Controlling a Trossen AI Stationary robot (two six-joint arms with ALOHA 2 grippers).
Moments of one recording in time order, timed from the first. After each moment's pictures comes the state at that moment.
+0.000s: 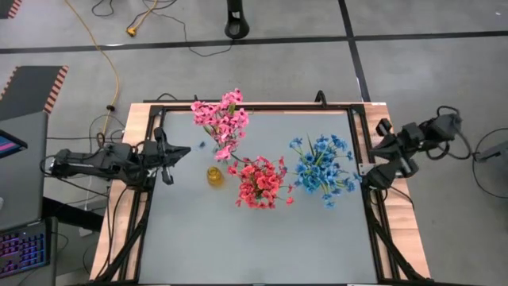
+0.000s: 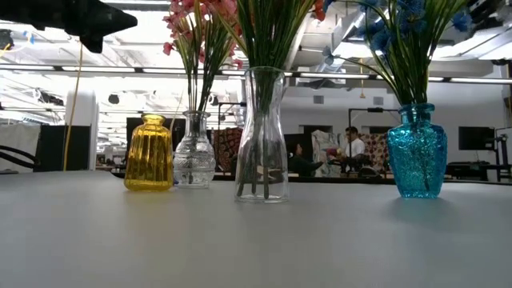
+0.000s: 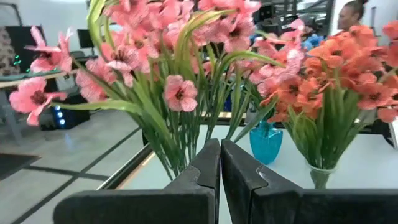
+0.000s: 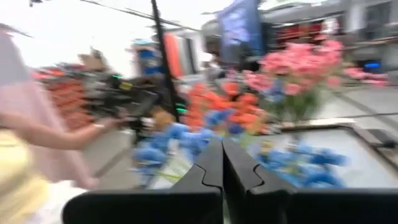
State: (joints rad) left arm -0.10 0.22 0.36 -0.10 -0.39 0.05; right arm 0.67 0.02 0.80 -0.70 0.45 0.12
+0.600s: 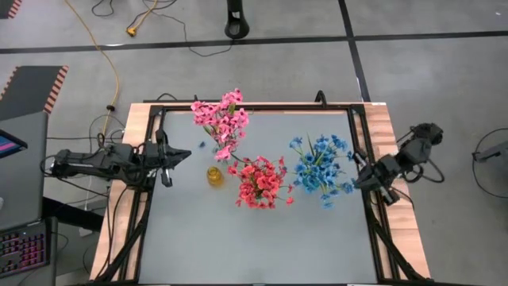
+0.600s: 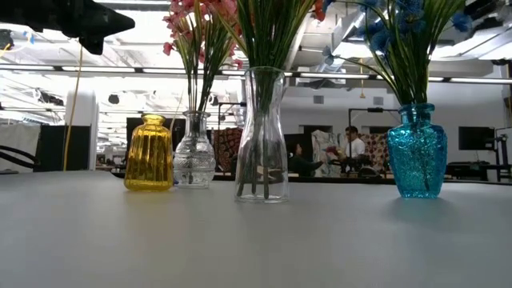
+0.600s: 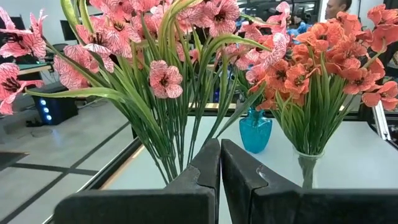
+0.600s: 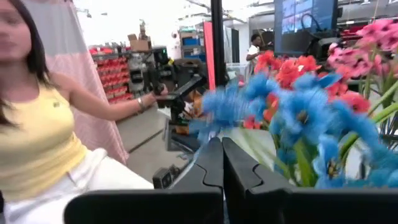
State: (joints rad) left arm -0.10 0.21 0.36 -0.15 -0.35 0.05; right arm 0.67 0.10 0.46 -0.27 0.23 0.06
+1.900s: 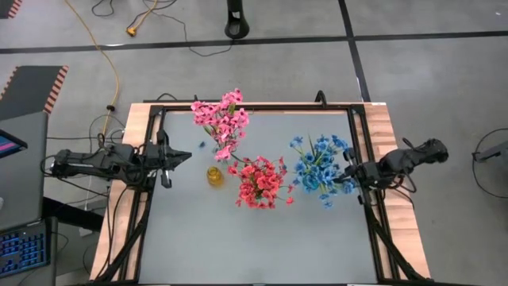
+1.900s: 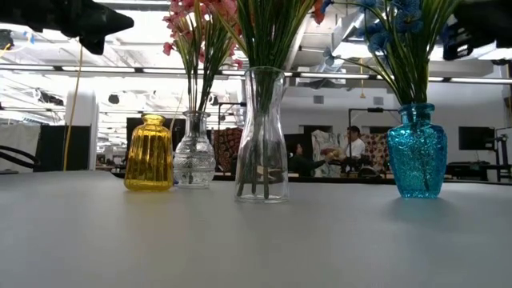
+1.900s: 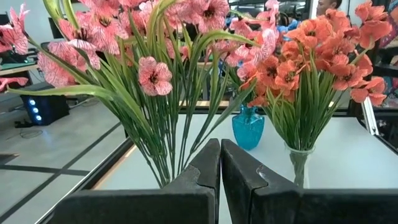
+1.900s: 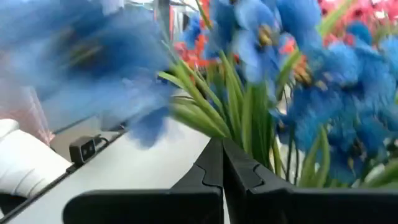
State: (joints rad) left arm -0.10 0.22 0.36 -0.16 -0.31 0.04; right arm 0.39 0.00 0.23 -0.19 0.18 -0.09
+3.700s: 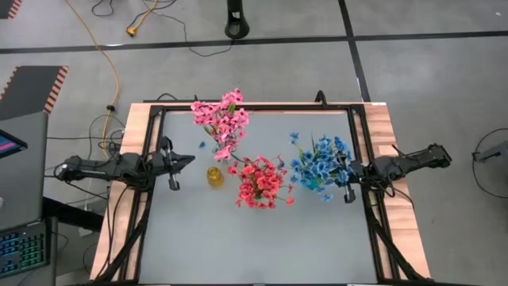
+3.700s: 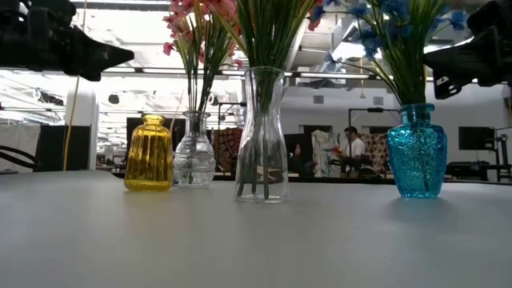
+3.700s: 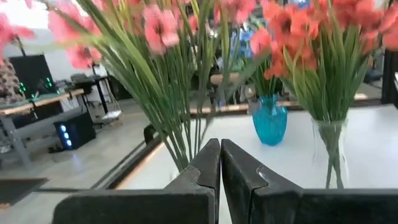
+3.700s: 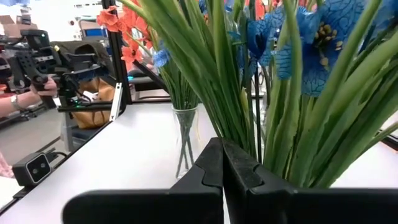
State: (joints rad) left arm -0.11 0.01 0.06 0.04 -0.37 0.19; right arm 0.30 0.00 0.03 0.00 0.27 0.05
